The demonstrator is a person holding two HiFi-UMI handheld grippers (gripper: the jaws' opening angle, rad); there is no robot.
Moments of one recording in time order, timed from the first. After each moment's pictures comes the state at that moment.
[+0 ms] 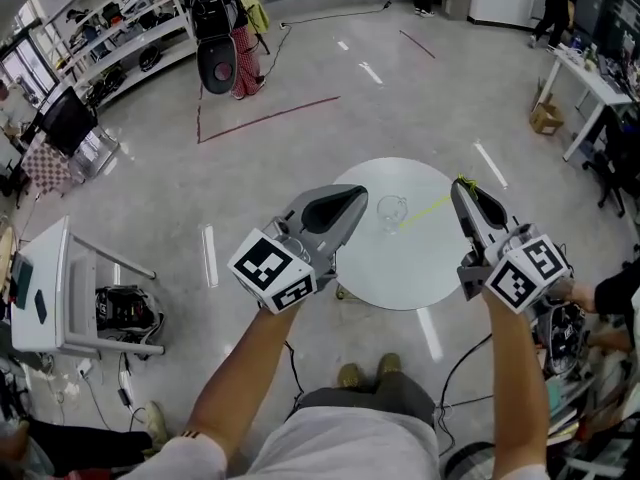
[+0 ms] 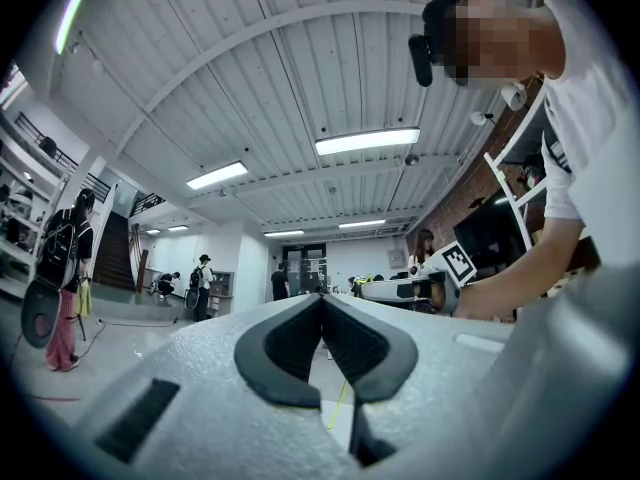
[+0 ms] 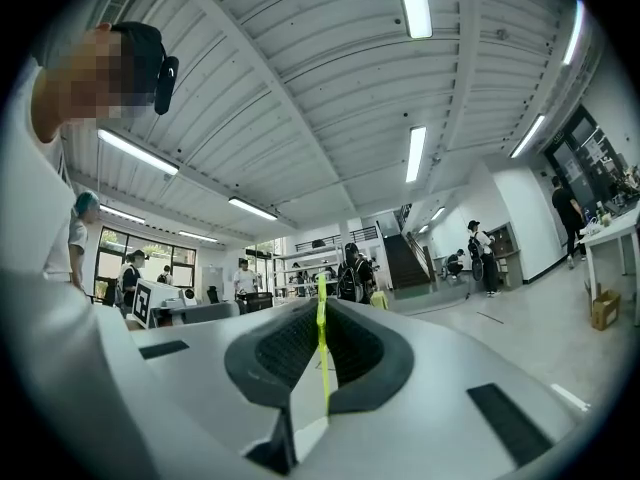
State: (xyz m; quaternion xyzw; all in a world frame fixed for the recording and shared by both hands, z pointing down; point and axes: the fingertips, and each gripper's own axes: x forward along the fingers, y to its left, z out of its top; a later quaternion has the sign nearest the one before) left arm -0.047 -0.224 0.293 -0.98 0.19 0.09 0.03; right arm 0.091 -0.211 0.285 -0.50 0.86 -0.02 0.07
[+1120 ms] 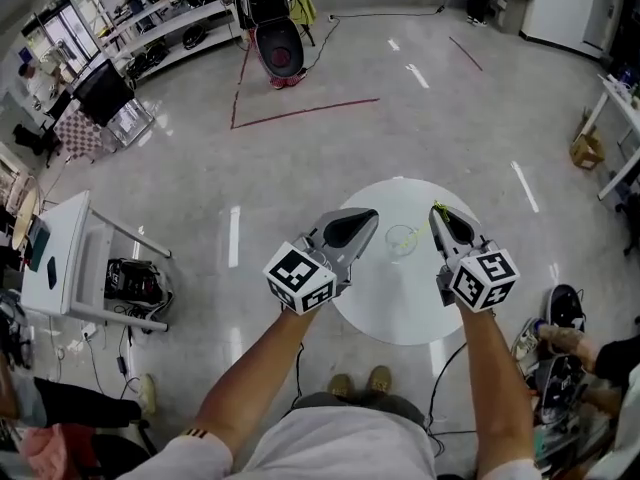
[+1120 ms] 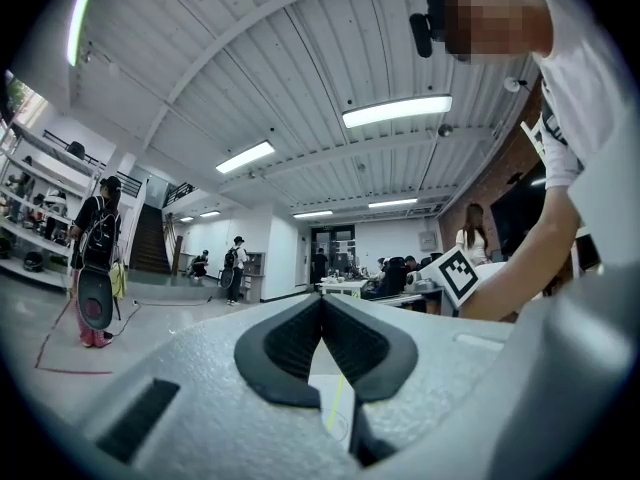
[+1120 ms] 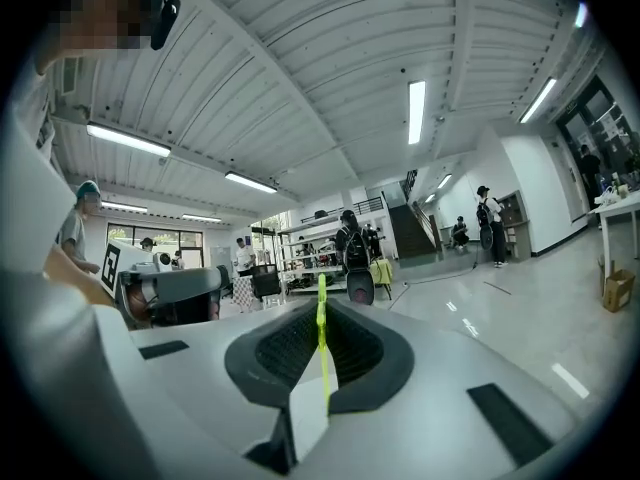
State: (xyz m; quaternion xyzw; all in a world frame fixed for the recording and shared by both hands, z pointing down) left arm 0.009 -0.311 0.381 -0.96 0.27 0.04 0.00; right arm 0.122 -0.337 0.414 -0.48 0.87 -0.08 0.01
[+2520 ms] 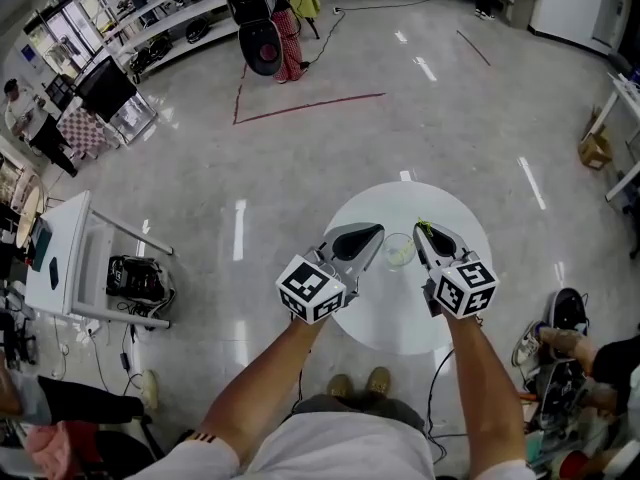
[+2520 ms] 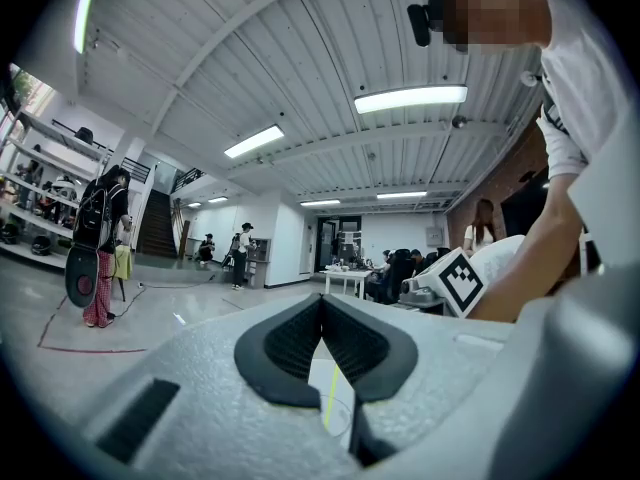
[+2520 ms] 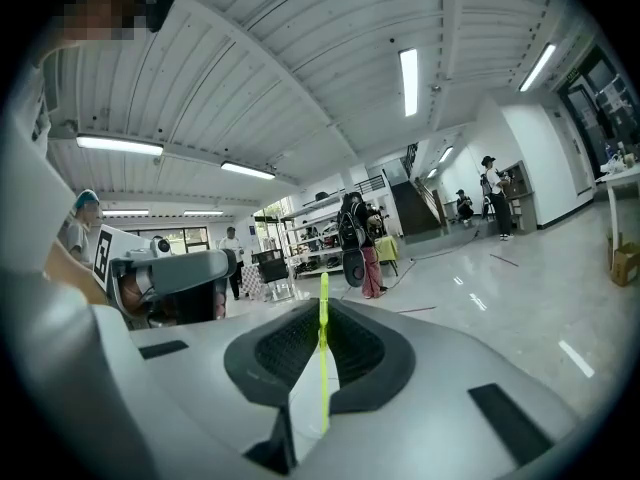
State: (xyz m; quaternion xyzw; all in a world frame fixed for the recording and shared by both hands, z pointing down) left arm 0.031 -0.338 0.431 -0.96 0.28 0.01 -0.03; right arm 0.107 -0.366 0.483 -0.45 0.88 -0.14 -0.02
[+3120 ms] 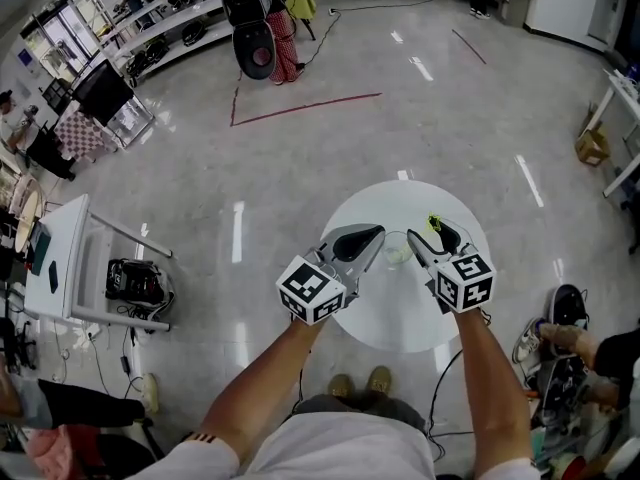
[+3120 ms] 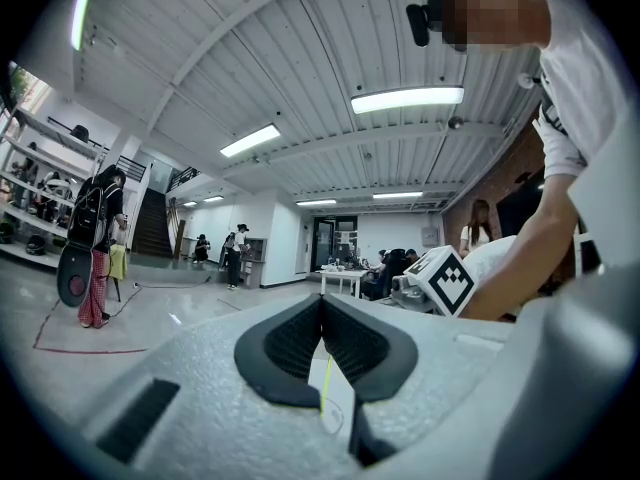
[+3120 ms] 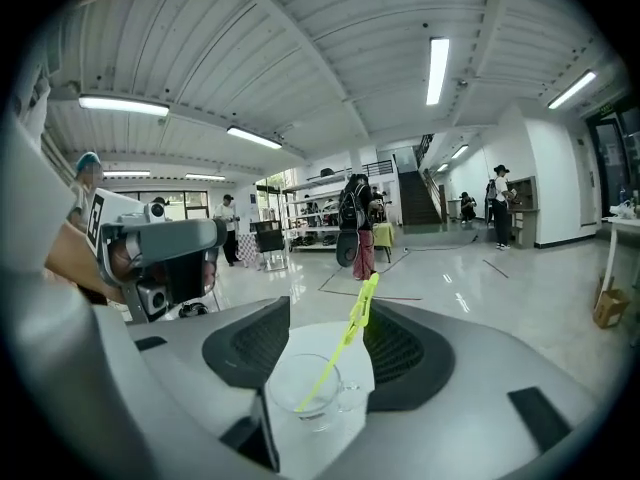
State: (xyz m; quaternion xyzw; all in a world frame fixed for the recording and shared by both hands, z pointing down) left arm 0.037 -0.330 0.430 -0.96 0.27 0.01 -0.03; right arm 0.114 -0.365 0.496 -0.46 0.88 -0.11 -0.12
